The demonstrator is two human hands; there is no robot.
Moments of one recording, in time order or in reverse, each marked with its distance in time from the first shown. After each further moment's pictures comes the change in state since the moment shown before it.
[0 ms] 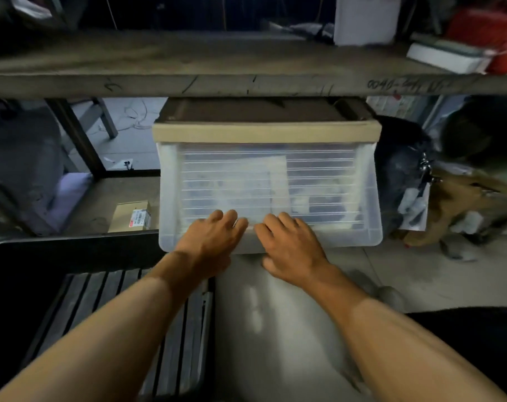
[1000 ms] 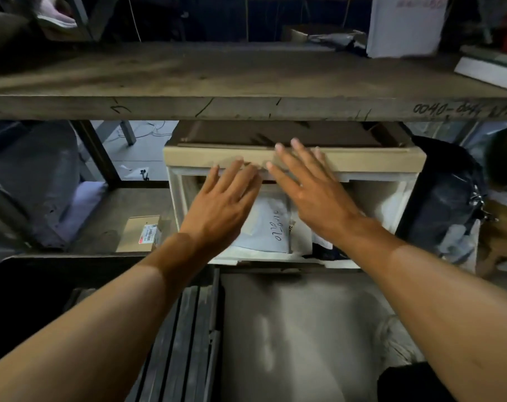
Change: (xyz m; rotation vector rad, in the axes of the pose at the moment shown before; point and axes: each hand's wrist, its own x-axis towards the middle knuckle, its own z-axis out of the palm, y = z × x) left_hand 0.067 -0.057 -0.026 0.054 0.452 -0.049; right_hand 0.118 0.089 -0.014 0.011 0.152 -0.092
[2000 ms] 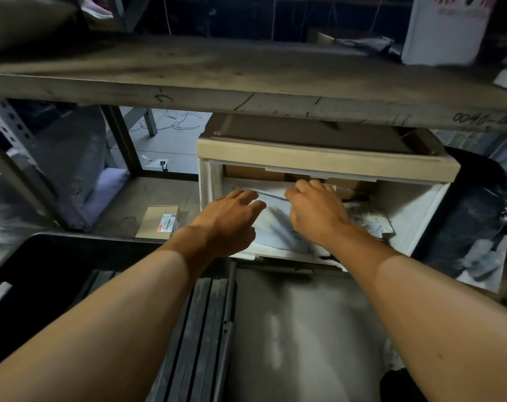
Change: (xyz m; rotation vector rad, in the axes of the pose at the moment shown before) left_hand -0.024 -0.019 0.001 -0.250 -0.399 -0.099; right_hand 0.019 -0.047 0.011 0.060 -0.329 0.190
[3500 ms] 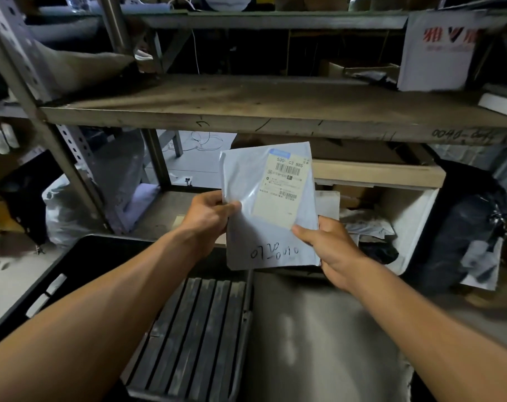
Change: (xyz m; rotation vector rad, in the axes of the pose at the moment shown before) left_hand -0.089 0.017 -0.058 -1.533 0.372 -0.674; right_hand -0.085 -0.047 -0.040 1.709 -0.107 0.595
